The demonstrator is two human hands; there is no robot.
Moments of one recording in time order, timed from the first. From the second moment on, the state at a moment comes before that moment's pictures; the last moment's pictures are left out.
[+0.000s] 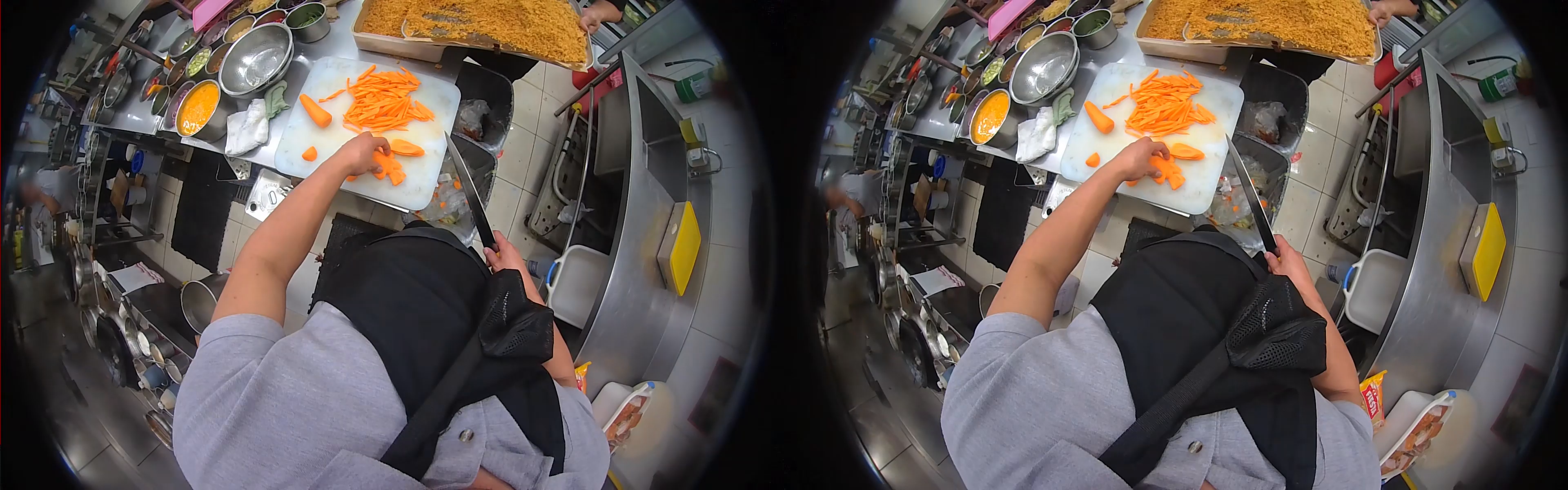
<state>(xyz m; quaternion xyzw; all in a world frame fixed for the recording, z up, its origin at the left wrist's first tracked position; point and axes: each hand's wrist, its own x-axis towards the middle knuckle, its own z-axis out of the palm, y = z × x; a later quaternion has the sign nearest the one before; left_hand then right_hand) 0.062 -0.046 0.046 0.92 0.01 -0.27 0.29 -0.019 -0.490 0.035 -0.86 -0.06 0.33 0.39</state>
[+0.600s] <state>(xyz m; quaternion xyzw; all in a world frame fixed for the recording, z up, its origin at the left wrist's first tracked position) 0.040 -0.059 0.054 0.96 -0.06 -0.16 0.22 -0.017 -0.484 0.038 -0.86 -0.07 0.32 0.39</state>
